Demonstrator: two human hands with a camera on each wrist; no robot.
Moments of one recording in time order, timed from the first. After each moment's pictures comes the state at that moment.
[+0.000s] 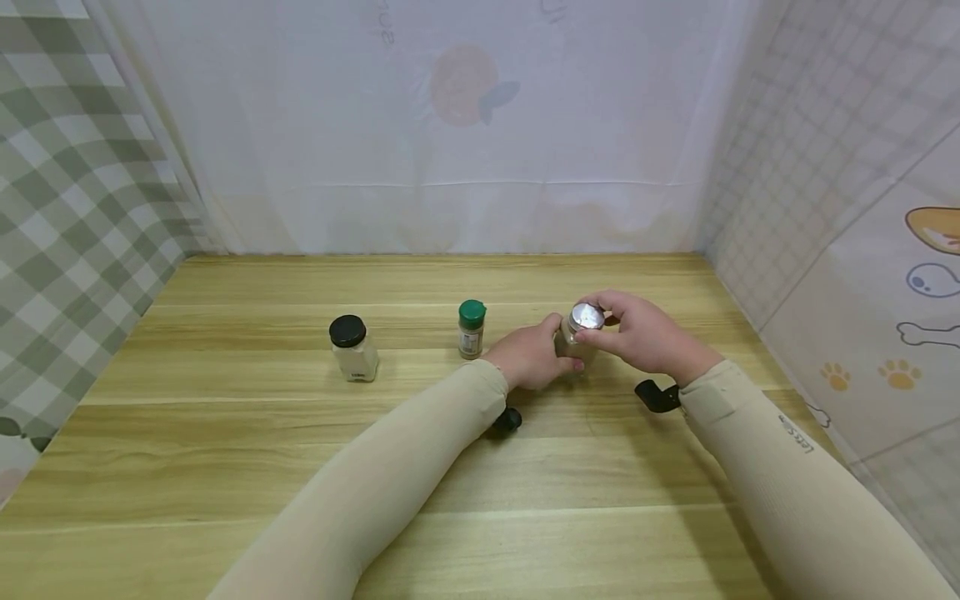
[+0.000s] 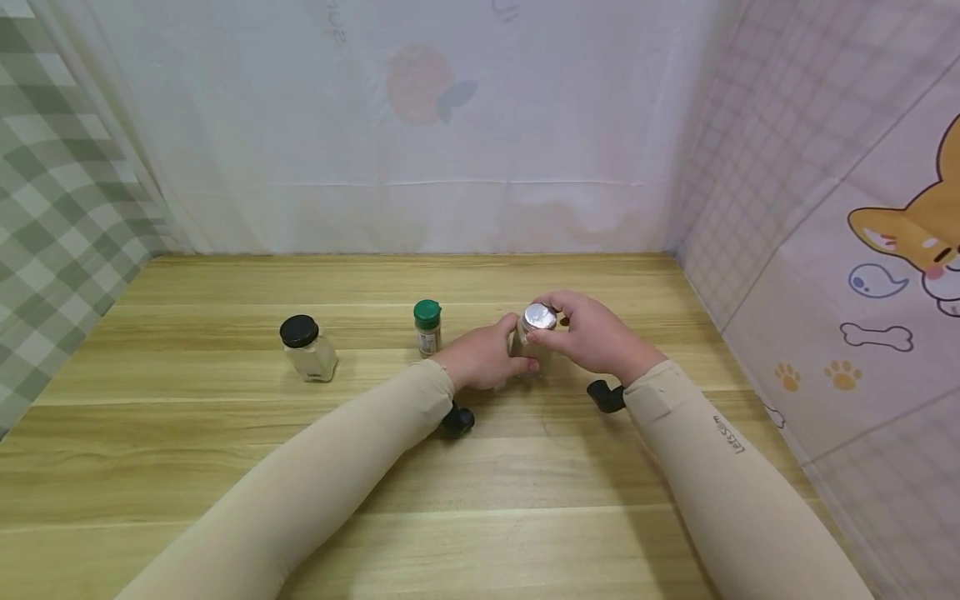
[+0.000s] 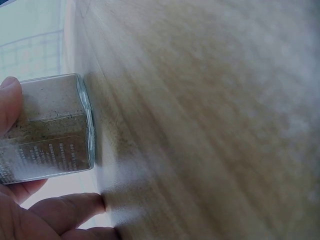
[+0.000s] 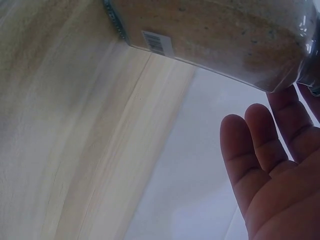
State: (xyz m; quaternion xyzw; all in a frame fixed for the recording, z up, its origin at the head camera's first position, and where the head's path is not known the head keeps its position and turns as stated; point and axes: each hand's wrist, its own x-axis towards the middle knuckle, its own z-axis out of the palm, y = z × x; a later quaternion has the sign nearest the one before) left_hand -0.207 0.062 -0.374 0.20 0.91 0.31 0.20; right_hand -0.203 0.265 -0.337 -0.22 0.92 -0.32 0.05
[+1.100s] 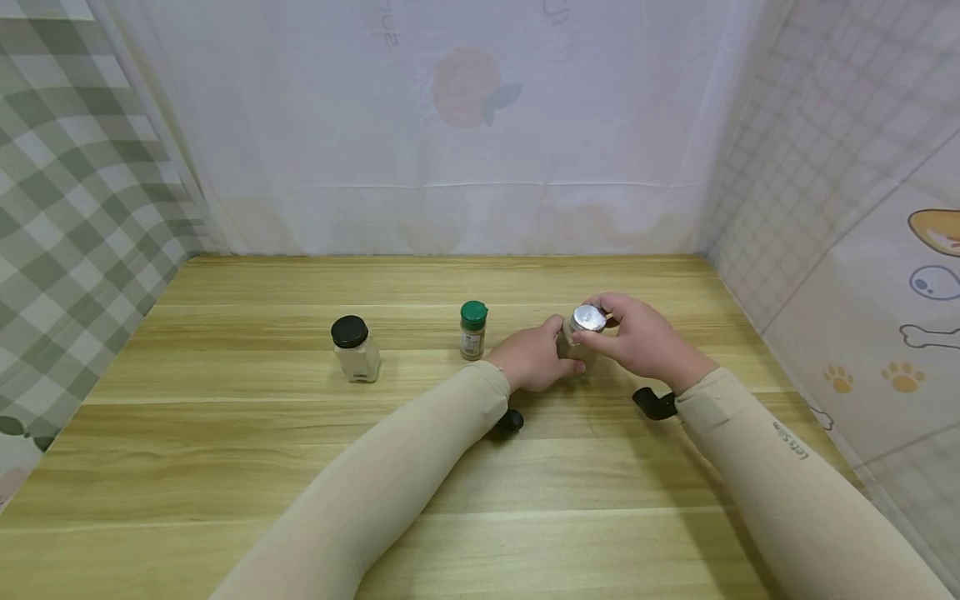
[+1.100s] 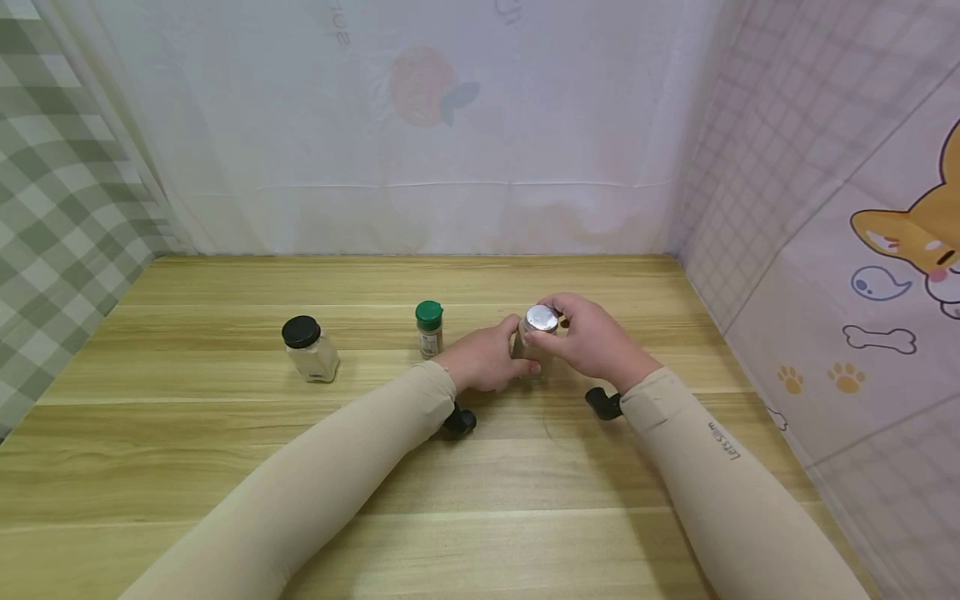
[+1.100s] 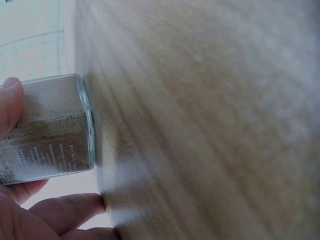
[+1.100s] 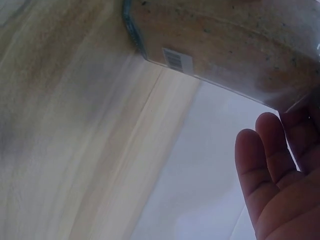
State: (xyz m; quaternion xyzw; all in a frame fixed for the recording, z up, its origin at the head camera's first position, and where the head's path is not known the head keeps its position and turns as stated) left_hand -0.209 0.065 -0.379 0.21 0.91 0.29 0.18; right_hand -0.197 0.260 -0.341 -0.18 0.93 -0.33 0.04
